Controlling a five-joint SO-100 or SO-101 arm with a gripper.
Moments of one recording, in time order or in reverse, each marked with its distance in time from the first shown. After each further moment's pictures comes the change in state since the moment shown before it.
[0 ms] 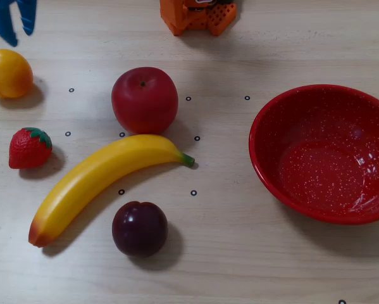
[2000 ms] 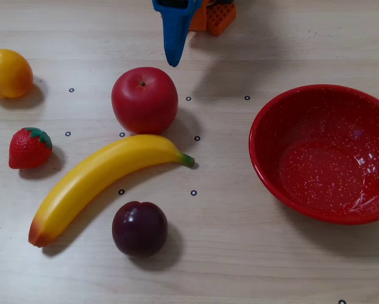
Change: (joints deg) arm 45.7 108.2 104.3 -19.2 -37.4
